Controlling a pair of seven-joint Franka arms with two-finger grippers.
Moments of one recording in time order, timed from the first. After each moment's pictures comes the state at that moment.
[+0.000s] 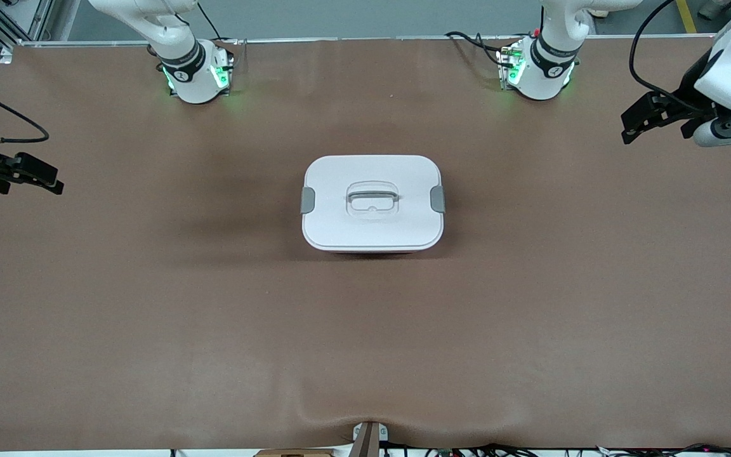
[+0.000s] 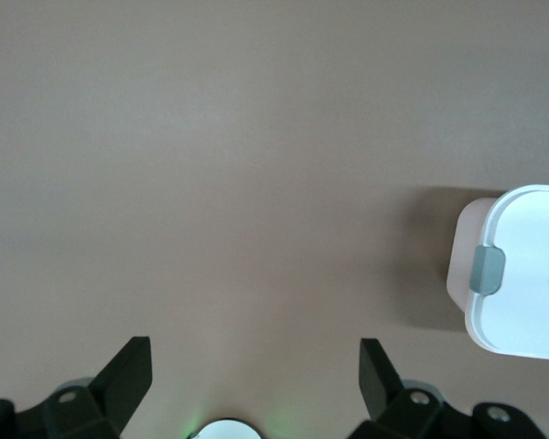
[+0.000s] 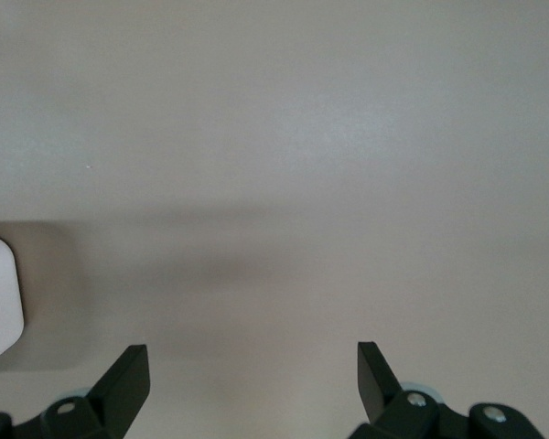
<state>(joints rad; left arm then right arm) -0.10 -0.08 -0.06 -1.57 0.02 1.46 -0.22 0.01 0.04 -0.08 -1.60 0.02 1.60 -0.04</state>
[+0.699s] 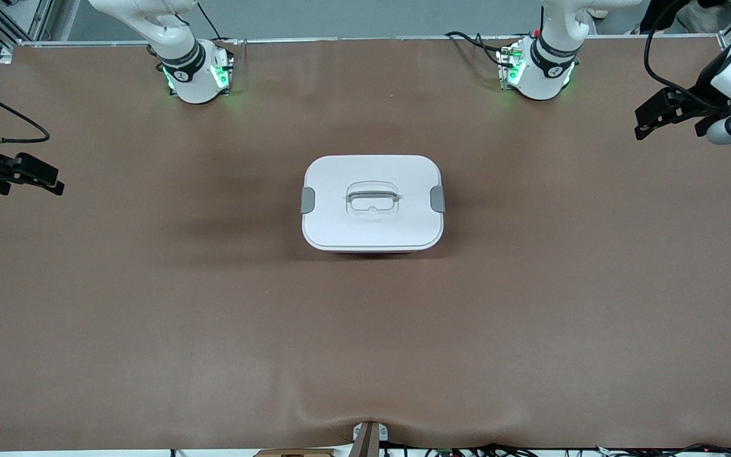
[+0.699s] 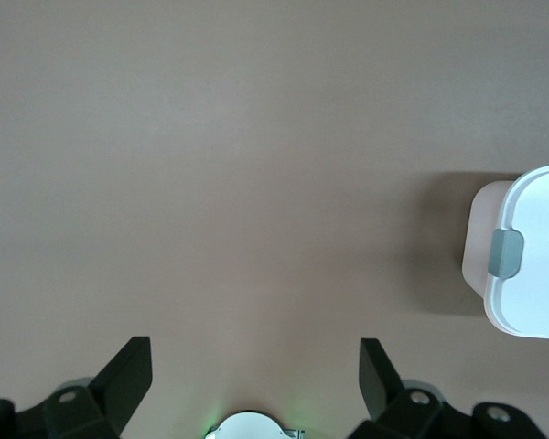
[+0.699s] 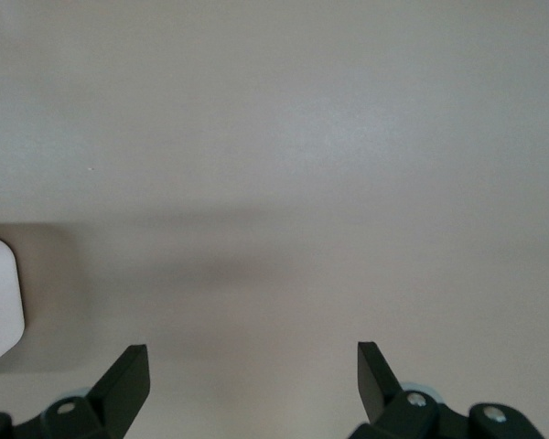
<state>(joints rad) -0.09 -0.08 -0.04 -1.57 0.02 1.44 -0.15 0.01 0.04 -0.07 -1.60 0.02 1.61 -0.04</state>
